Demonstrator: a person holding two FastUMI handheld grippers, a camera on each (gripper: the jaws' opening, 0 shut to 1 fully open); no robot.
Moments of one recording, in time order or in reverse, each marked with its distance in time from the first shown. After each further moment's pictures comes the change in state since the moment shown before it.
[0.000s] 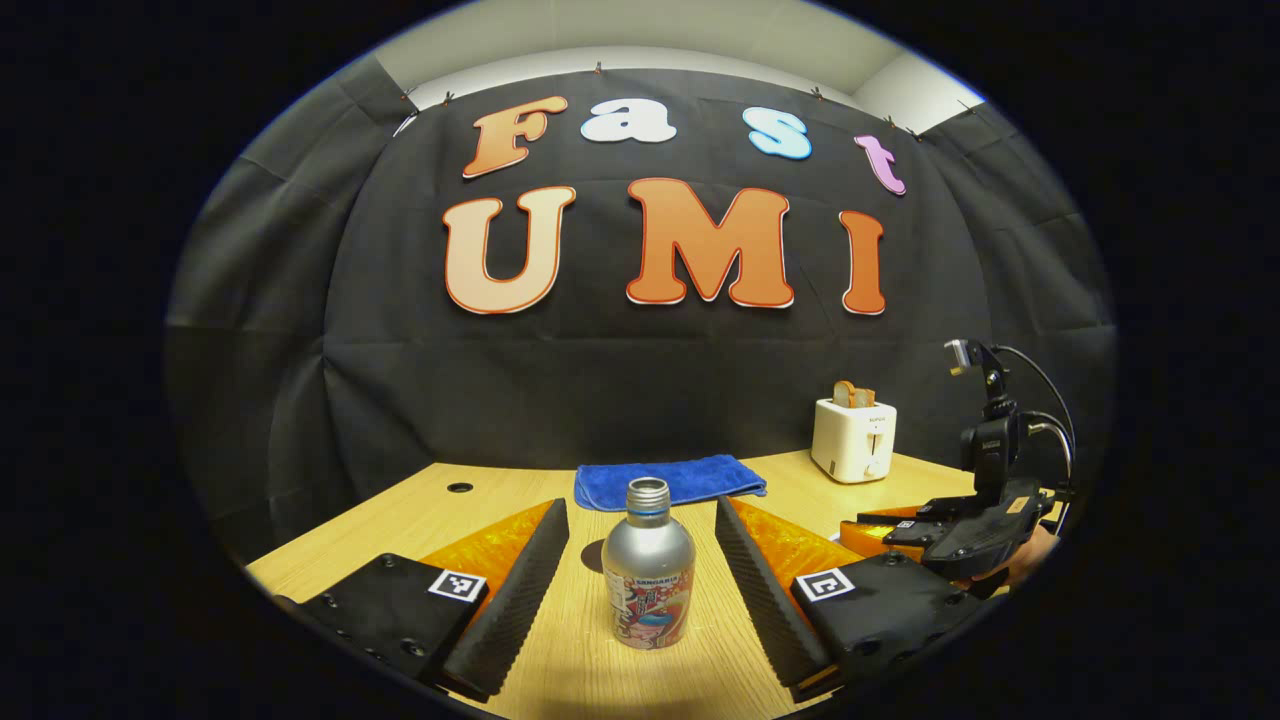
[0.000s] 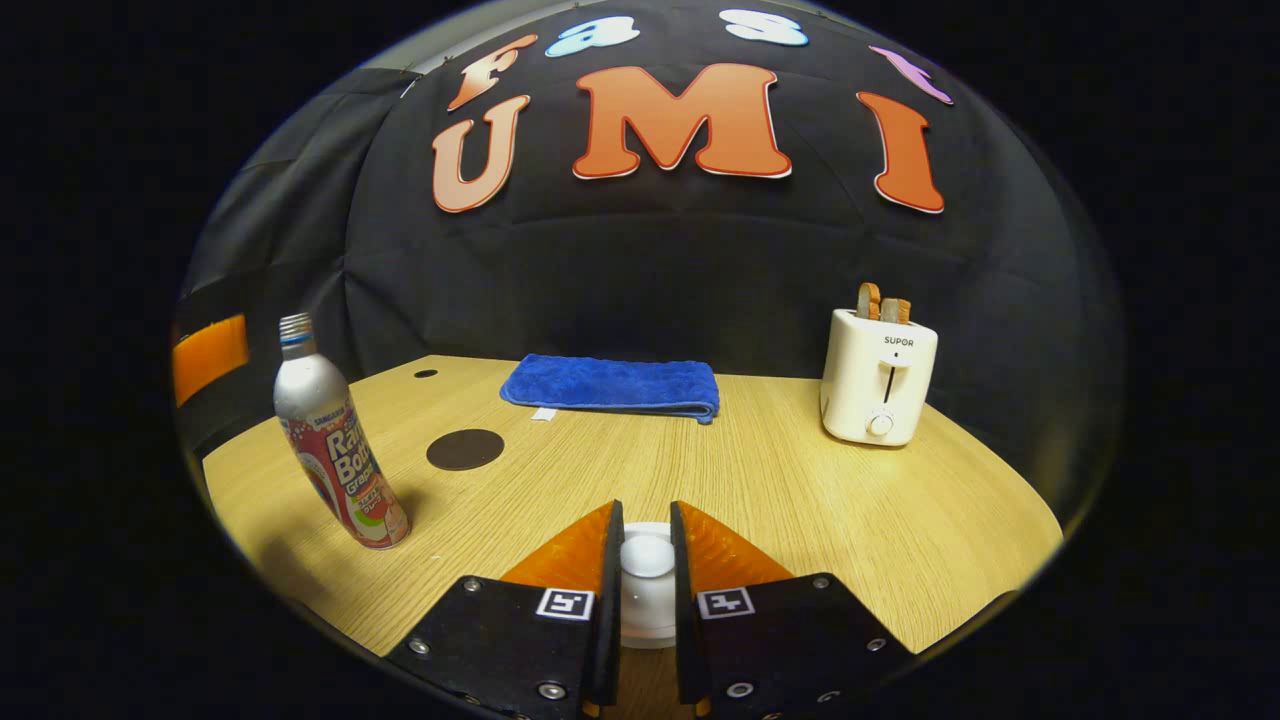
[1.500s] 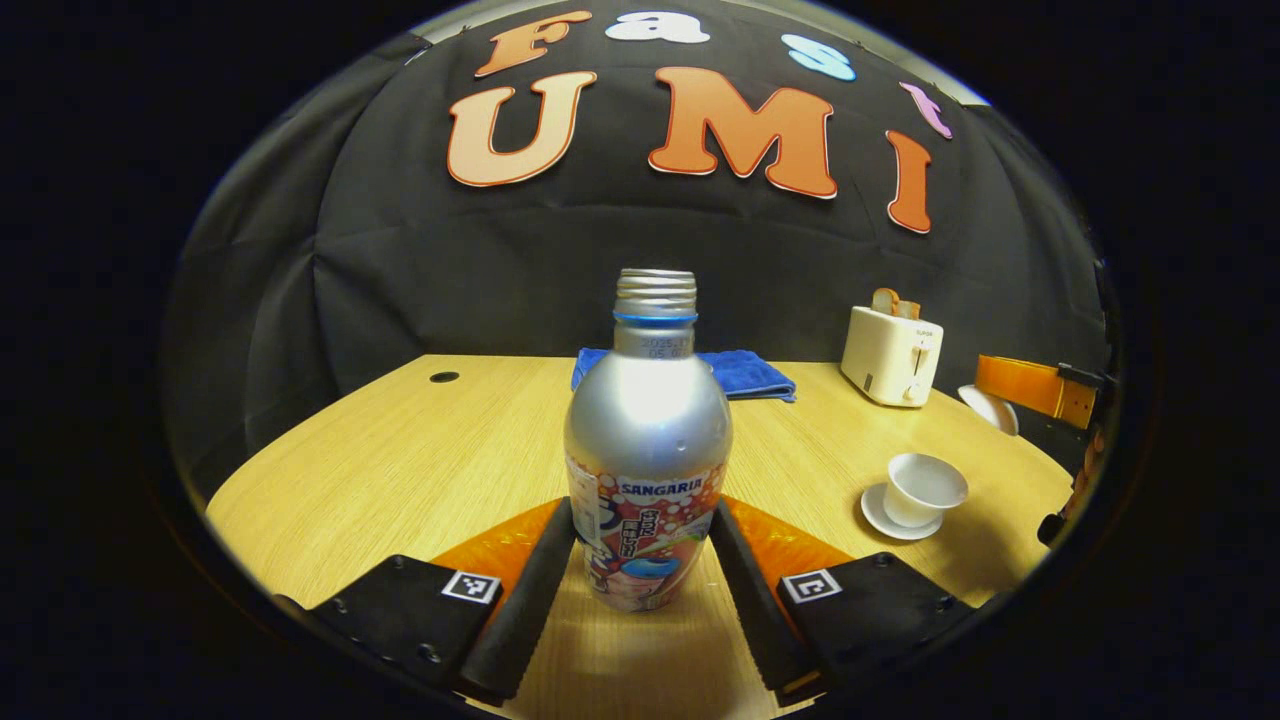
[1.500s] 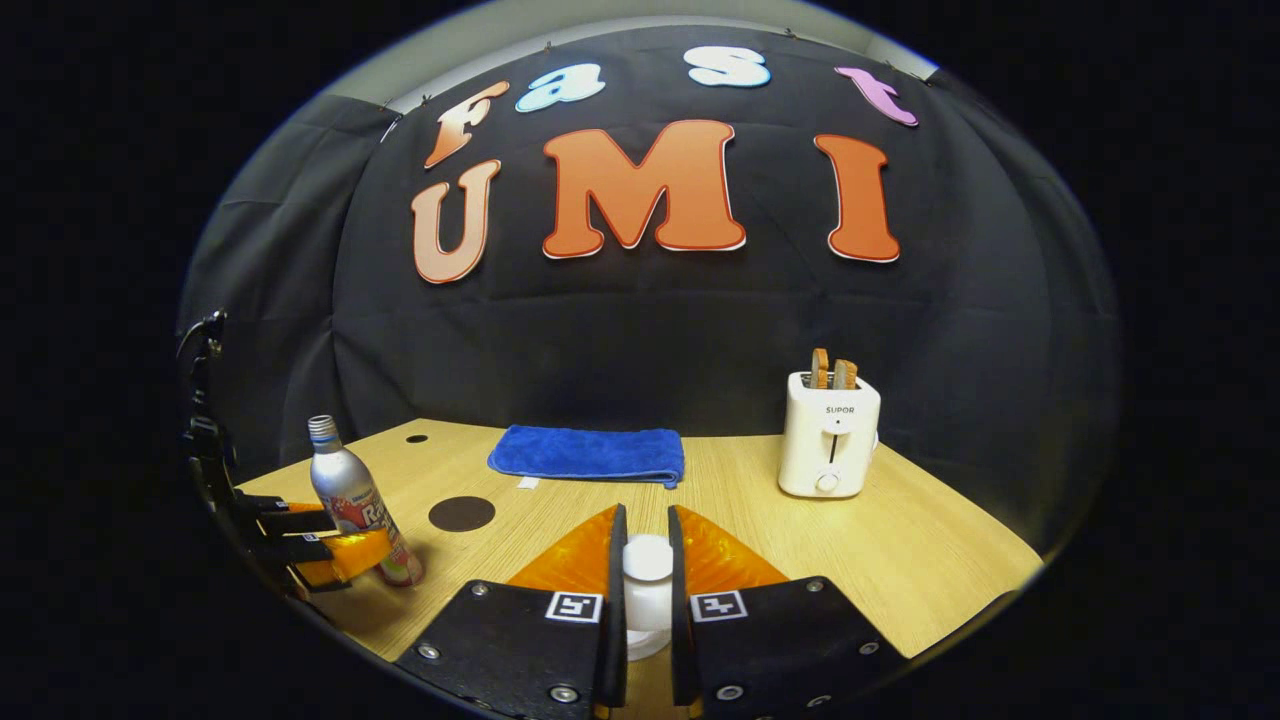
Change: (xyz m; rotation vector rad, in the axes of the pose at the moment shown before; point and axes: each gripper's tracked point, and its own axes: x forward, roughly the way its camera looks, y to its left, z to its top) left arm 0.056 0.006 -0.115 -0.057 0.281 0.045; right arm -0.047 -0.035 0.068 0.047 -0.171 -0.043
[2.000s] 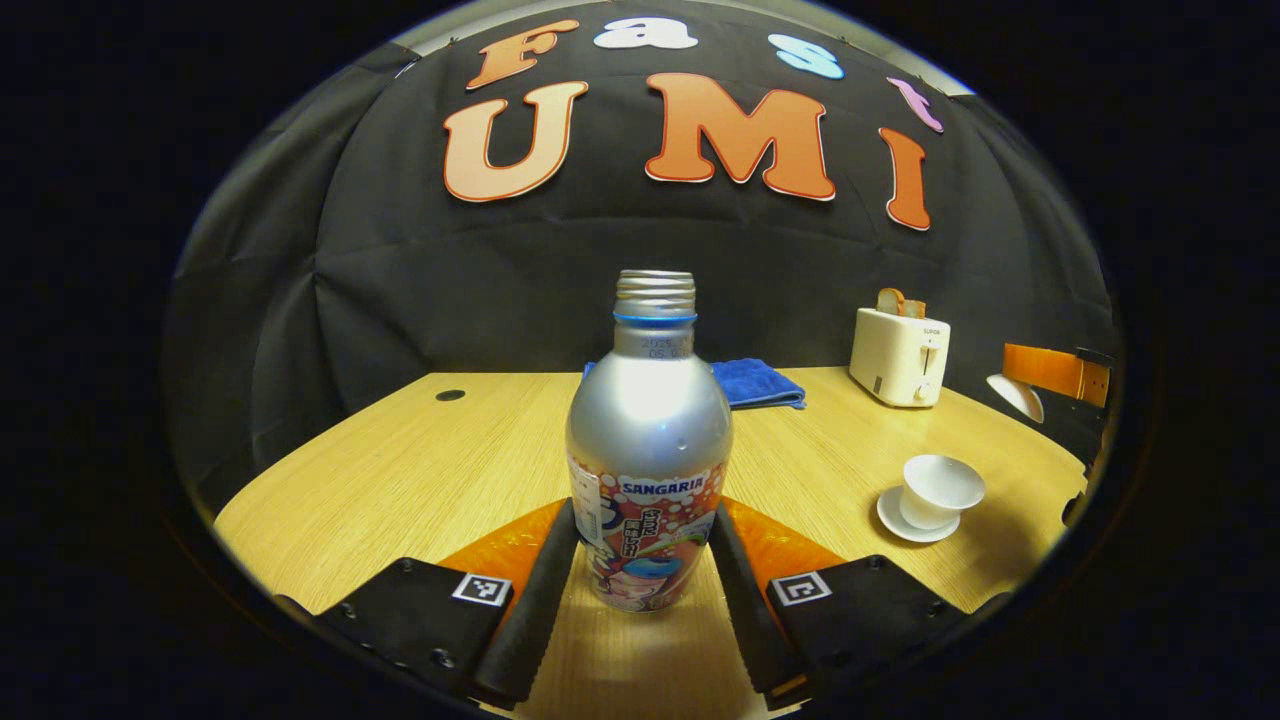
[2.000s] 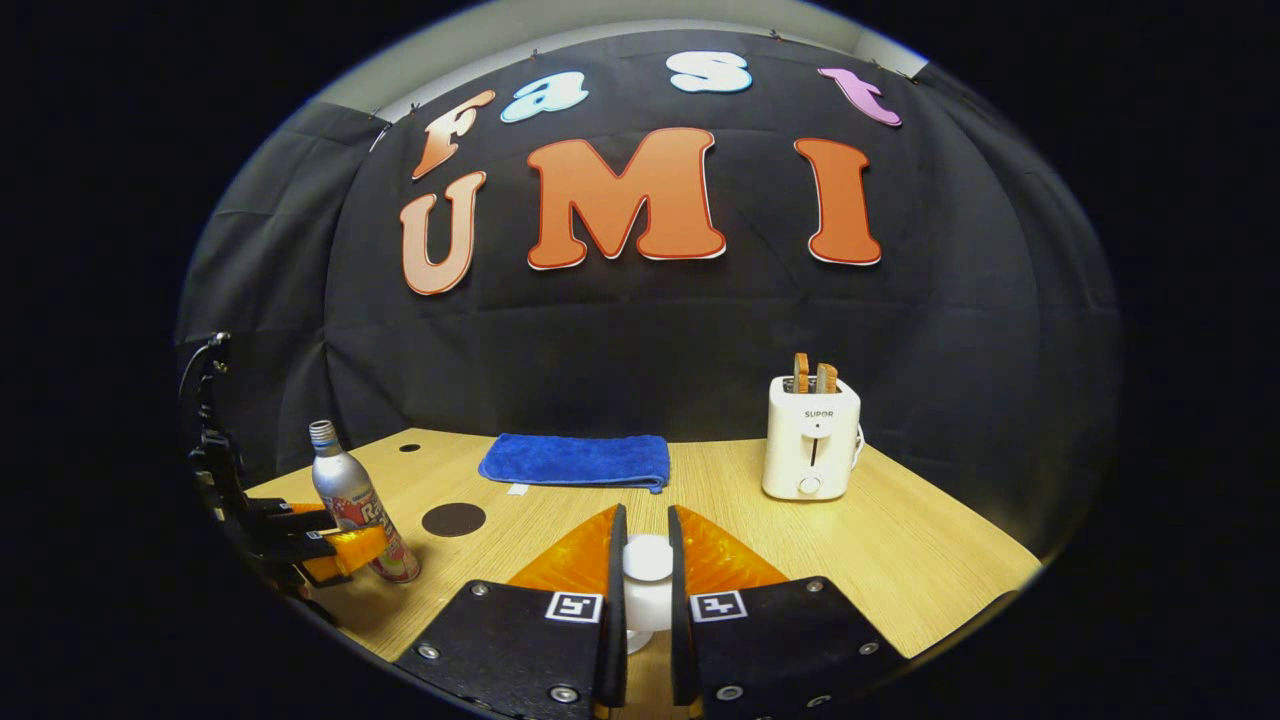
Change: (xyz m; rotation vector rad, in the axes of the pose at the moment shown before) left arm 0.008 -0.003 0.007 0.026 -0.044 0.012; right arm -0.006 -0.015 0.004 0.025 -0.013 -0.020
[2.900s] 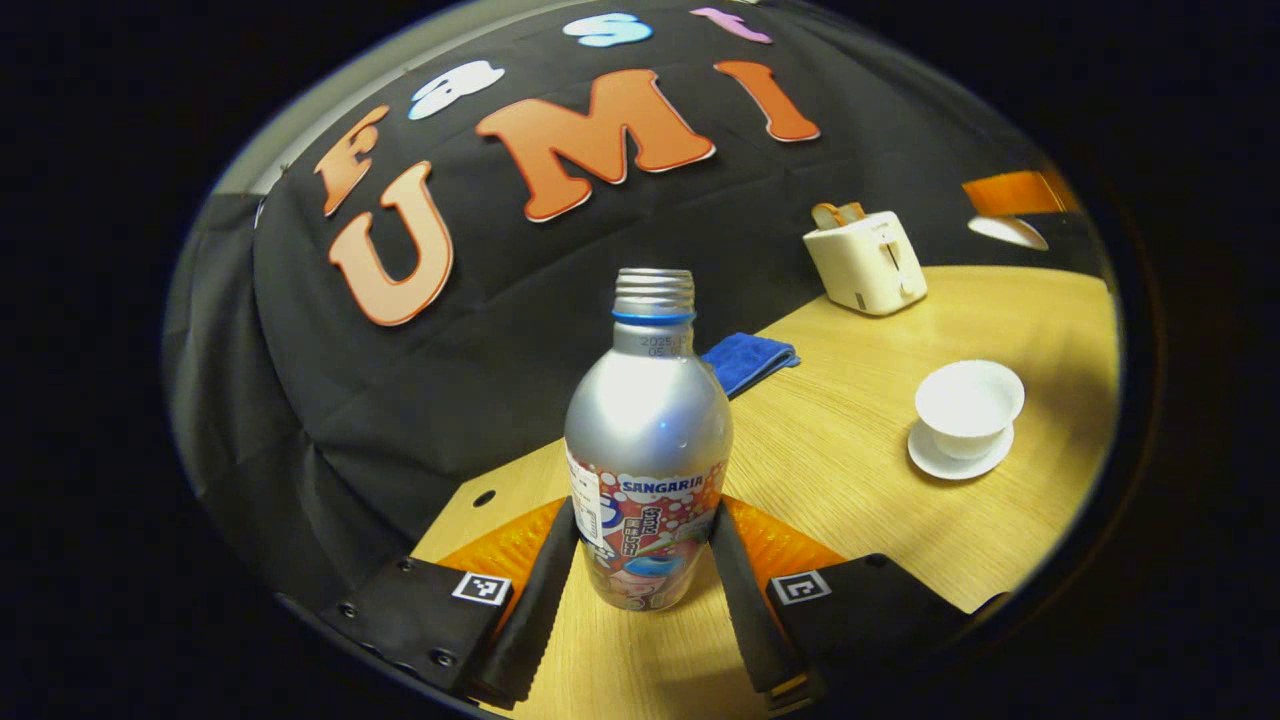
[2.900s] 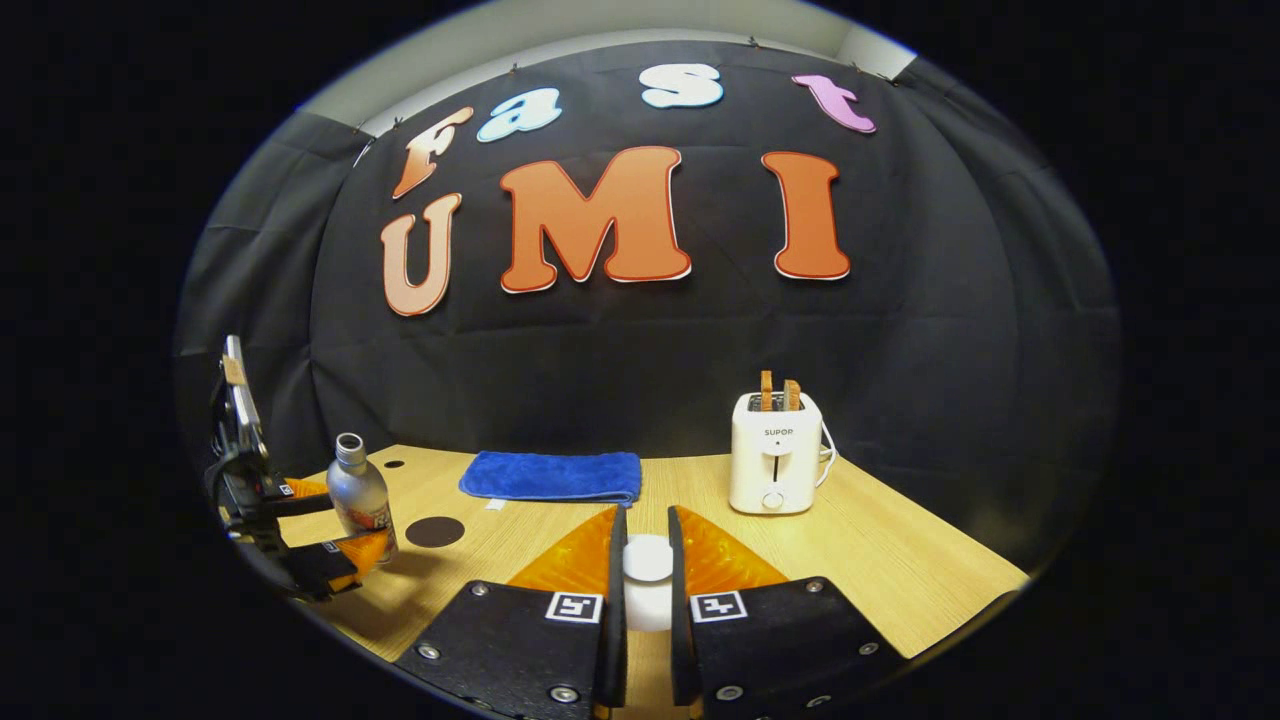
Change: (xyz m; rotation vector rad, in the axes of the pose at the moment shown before) left arm 0.018 -0.035 0.029 0.556 -0.024 0.035; right arm -0.014 -0.037 0.021 0.026 -0.047 -0.047
